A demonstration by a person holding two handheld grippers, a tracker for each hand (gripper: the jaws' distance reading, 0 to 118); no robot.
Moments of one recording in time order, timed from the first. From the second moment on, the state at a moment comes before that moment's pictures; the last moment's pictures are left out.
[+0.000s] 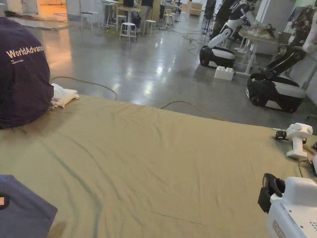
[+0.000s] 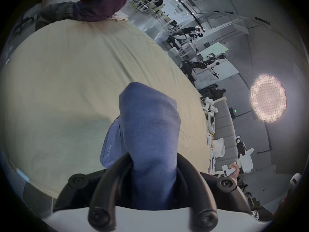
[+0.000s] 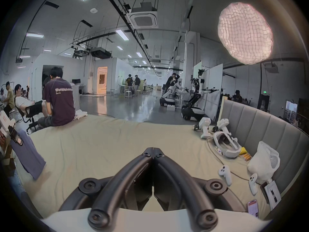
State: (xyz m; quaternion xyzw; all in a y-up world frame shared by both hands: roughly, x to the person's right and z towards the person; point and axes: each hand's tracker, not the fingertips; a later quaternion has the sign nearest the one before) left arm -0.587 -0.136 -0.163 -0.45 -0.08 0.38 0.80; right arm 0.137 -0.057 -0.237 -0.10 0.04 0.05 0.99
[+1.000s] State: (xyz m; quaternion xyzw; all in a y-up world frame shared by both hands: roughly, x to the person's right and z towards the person) left arm -0.490 -0.094 -0.114 -0.37 0.07 0.19 0.91; right arm 0.148 -0.096 -0.226 -0.14 0.05 0.03 0.99
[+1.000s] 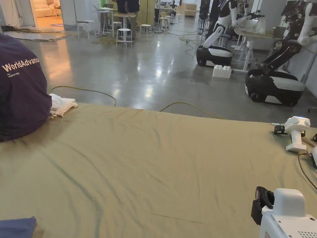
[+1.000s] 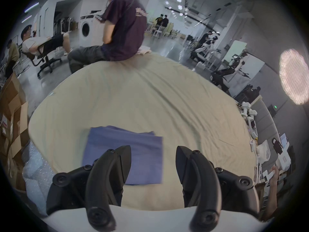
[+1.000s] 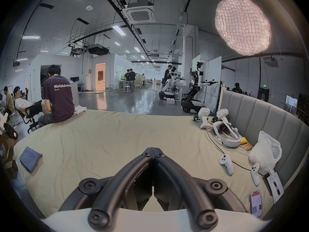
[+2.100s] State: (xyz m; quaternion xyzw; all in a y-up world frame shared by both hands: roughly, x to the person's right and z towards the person) left arm -0.187 -0.076 -0.204 -0.10 0.06 0.02 0.99; right arm 0.123 -0.076 -0.220 -0.08 0.03 0.02 1.00
